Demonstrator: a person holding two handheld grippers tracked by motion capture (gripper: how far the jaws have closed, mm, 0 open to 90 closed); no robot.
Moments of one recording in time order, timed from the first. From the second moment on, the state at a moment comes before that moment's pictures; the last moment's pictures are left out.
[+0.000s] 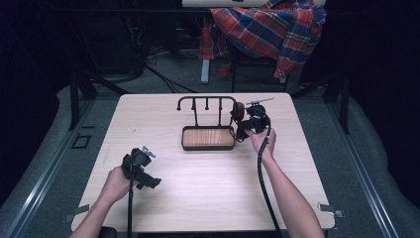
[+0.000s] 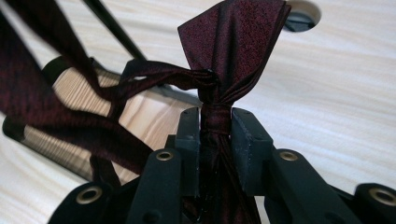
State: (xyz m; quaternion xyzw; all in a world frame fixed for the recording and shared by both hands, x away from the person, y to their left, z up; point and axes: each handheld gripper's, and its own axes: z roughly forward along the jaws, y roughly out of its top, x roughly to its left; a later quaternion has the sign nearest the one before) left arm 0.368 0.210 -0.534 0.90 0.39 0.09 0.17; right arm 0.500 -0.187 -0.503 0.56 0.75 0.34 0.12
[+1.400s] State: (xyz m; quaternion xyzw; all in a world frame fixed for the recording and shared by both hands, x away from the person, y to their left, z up) left arm 0.366 0.208 -0.533 0.90 0.39 0.09 0.17; right arm 0.455 -0.205 -0.470 0.49 0.81 0.31 0.09
